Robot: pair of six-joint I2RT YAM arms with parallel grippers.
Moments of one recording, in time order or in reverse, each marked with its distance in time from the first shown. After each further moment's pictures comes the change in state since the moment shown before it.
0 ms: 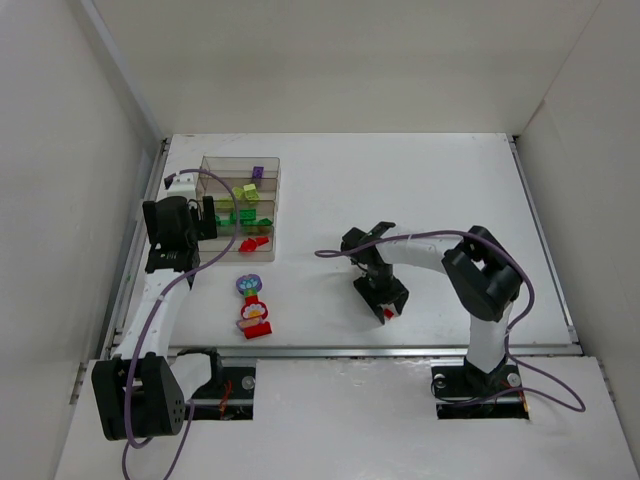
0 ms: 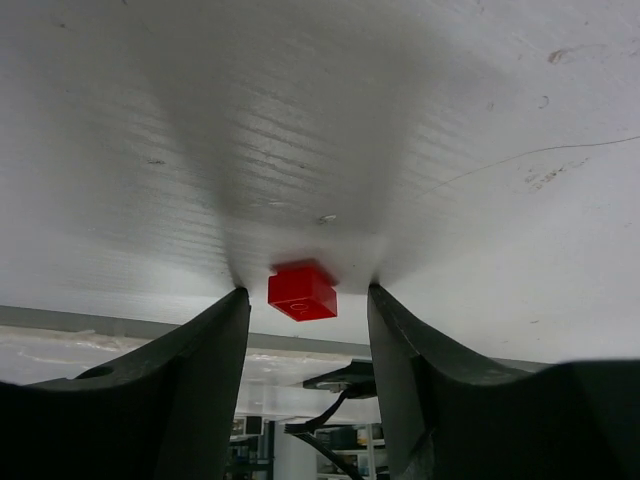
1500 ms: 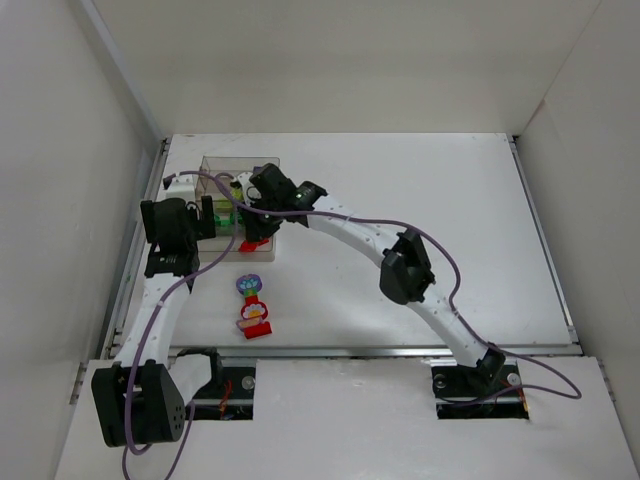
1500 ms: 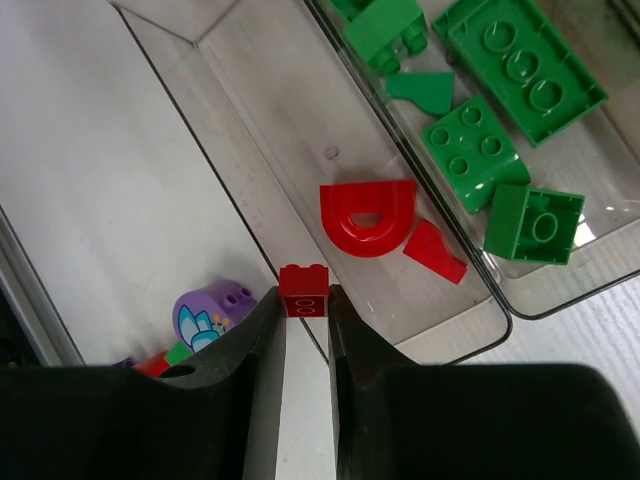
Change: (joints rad) left arm -0.002 -0.035 -0.014 0.025 -0.010 0.021; right arm 0.127 0.639 1.305 0.325 -0.268 -0.136
